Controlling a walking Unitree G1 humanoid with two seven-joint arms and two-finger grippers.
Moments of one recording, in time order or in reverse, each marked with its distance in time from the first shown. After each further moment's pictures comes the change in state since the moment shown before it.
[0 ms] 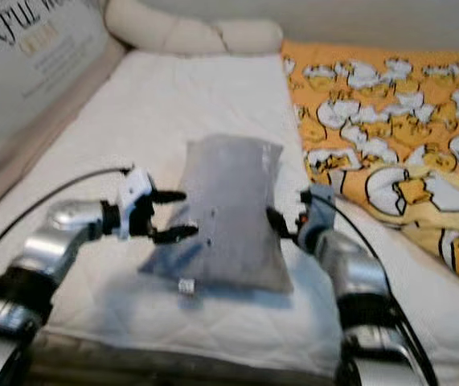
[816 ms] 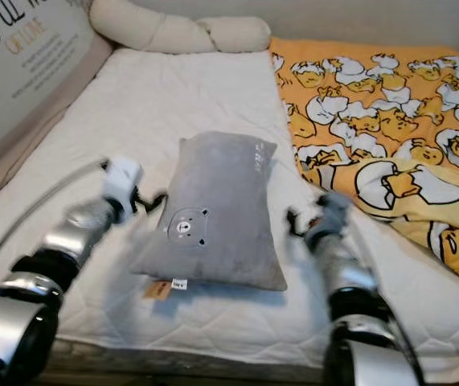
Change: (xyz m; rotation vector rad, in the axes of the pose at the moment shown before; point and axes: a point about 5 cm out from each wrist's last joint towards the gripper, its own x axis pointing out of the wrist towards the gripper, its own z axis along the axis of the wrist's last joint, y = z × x) left arm 0.013 0.042 -0.051 -0.183 0.252 0.784; right arm 0.025 -0.001 -0.022 0.166 -0.047 -0.242
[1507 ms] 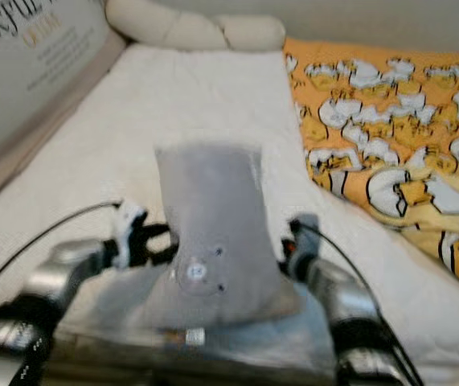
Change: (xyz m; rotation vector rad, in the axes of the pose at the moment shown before) left arm -0.042 -0.030 -0.033 -0.160 -0.079 -0.663; right arm -0.028 0.001 -0.029 -0.106 0.139 0.394
